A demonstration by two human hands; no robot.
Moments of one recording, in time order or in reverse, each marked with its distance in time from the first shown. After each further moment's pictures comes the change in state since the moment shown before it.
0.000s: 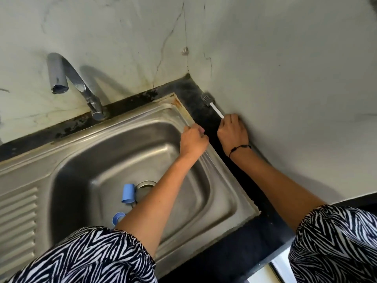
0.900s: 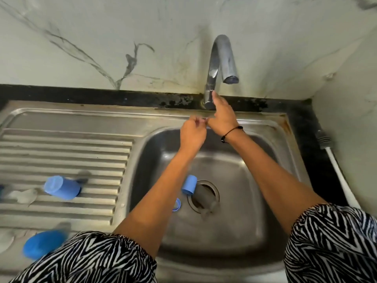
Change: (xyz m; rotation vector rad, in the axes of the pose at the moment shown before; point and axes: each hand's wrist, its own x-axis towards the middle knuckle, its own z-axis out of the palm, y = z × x) left_hand 0.007 -0.167 -0.180 -0.508 0.511 -0.313; right_hand 0.079 -0.276 -0.110 0.886 -0.099 -0.520
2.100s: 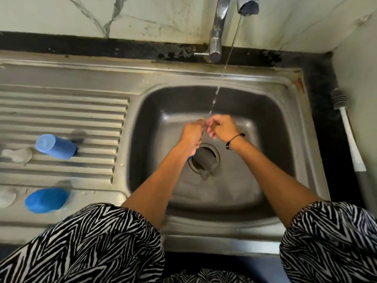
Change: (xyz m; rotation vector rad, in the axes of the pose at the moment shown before) left_hand -0.043 -0.087 0.018 -0.273 -0.210 -0.561; right_hand -0.080 0.076 0.084 0.370 -0.206 0.293
